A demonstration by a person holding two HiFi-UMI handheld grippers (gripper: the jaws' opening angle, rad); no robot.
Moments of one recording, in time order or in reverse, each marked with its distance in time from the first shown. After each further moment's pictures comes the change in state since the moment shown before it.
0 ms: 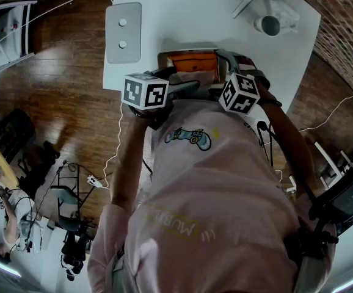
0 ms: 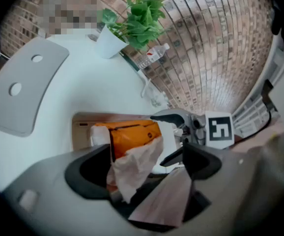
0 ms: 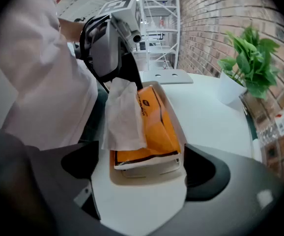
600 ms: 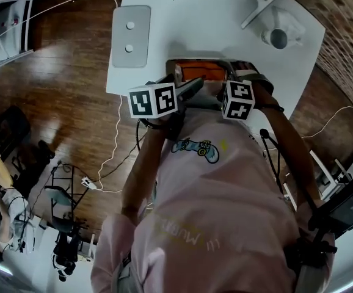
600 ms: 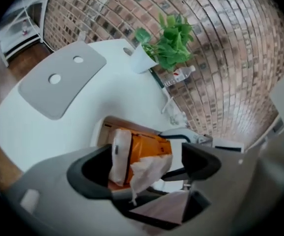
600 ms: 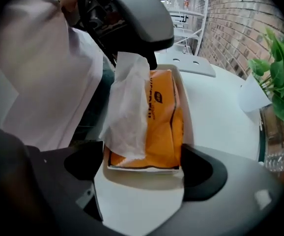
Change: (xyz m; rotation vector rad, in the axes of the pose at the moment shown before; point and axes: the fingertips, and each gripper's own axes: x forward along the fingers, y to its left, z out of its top) left arm -0.021 0.027 0.024 -0.273 -0.196 0.201; right arm 0.022 0.002 -0.005 -0.192 0.202 0.095
